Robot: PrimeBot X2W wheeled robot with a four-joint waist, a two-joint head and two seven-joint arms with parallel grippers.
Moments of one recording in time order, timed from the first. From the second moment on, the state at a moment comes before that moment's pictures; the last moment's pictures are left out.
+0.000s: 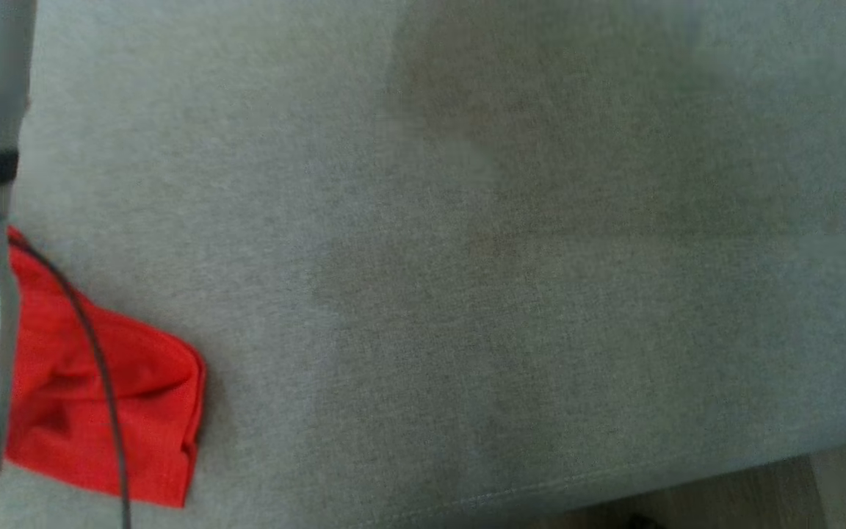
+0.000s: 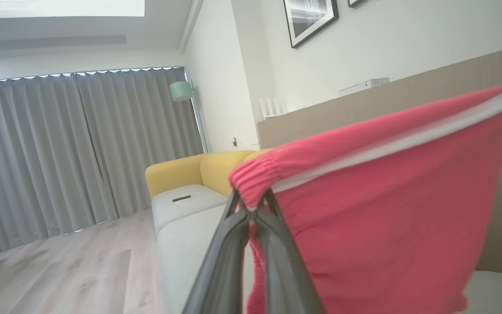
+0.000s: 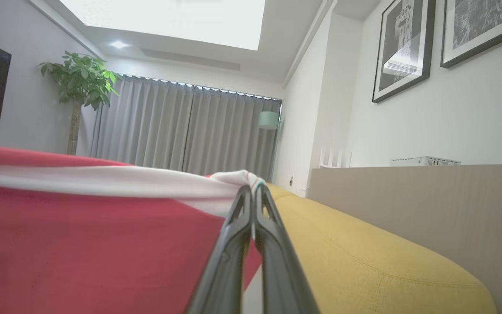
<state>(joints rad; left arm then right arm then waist) -1.42 0.23 -0.44 0.63 -0.31 -0.10 -0.16 -1.33 -0.19 -0.02 0.56 0.03 0.12 -0.11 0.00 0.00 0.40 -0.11</state>
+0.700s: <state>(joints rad) -0.97 0.13 -0.54 0.80 -0.35 -0.13 -0.25 -1.10 -0.23 0.32 1.05 0.23 0.12 -0.14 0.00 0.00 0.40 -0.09</state>
